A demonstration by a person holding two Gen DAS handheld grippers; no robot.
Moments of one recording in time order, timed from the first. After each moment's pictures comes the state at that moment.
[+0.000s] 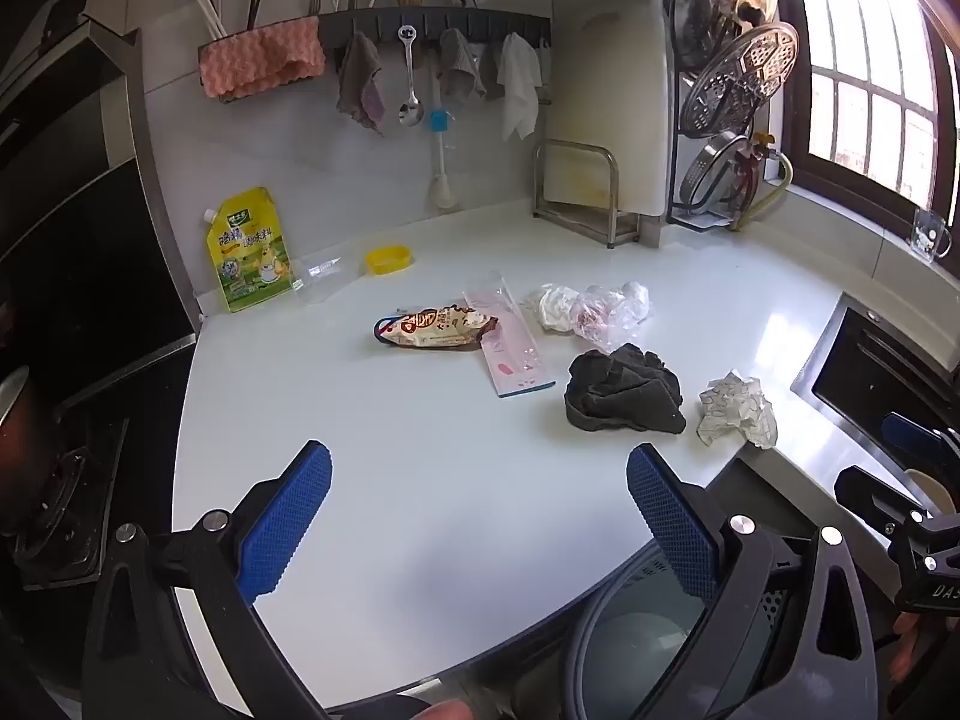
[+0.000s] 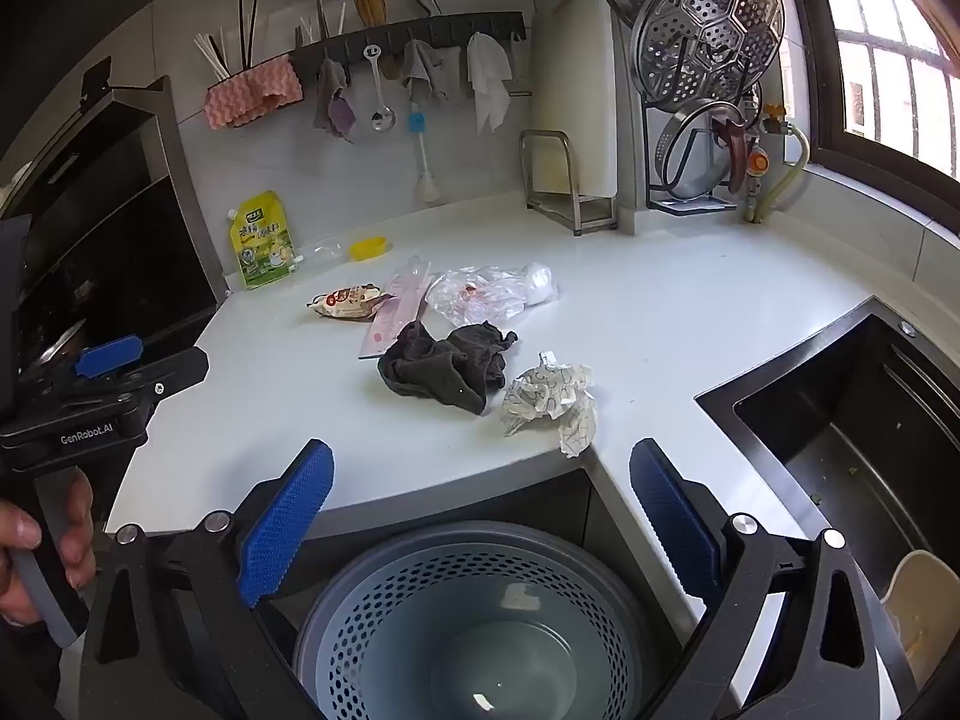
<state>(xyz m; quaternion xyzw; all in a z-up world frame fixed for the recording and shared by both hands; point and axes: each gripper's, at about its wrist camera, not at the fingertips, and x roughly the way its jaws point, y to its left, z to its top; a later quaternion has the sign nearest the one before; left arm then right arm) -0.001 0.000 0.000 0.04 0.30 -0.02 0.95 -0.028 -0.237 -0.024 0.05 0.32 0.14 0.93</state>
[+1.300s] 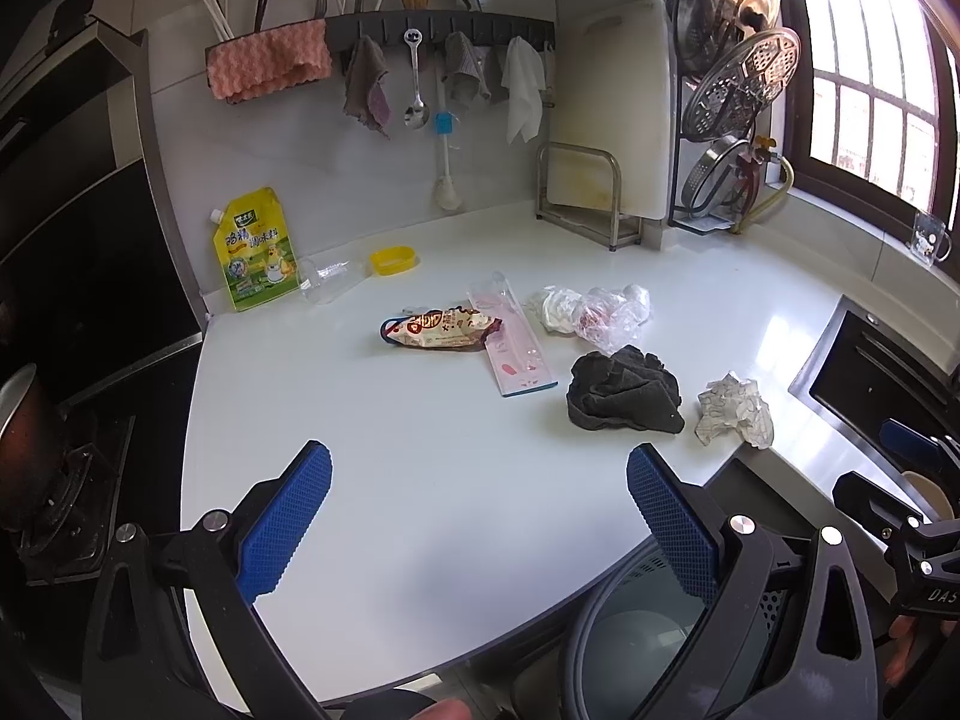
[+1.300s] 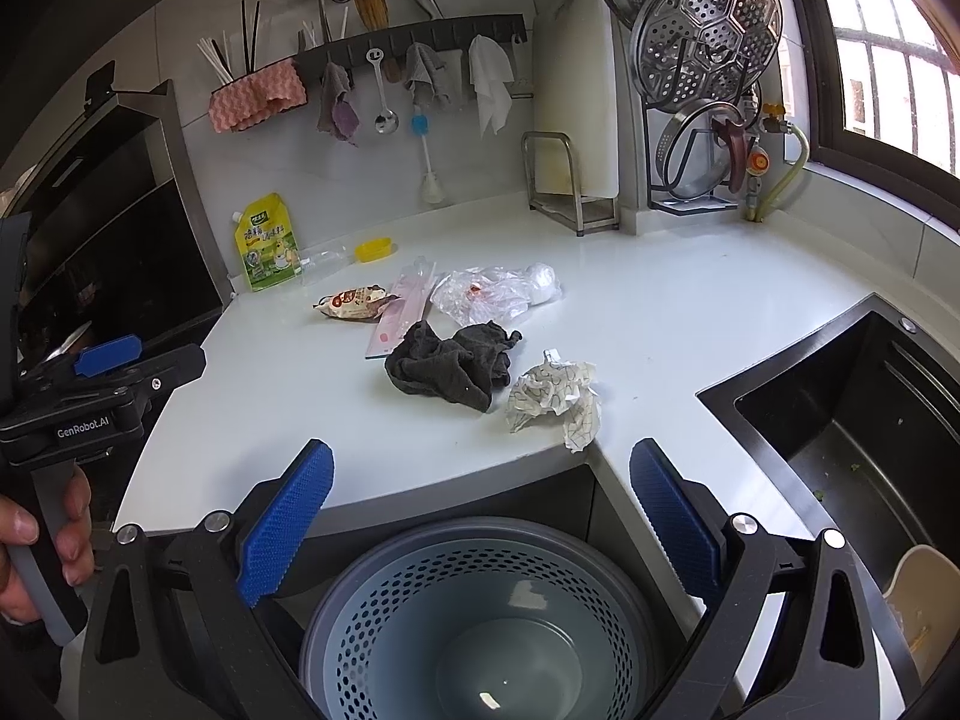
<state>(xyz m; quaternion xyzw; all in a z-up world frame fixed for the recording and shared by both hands) -0.007 0.003 0.005 0.04 0.31 -0.01 0.95 -0.033 -0.236 -0.022 0.05 0.32 0.14 0.94</state>
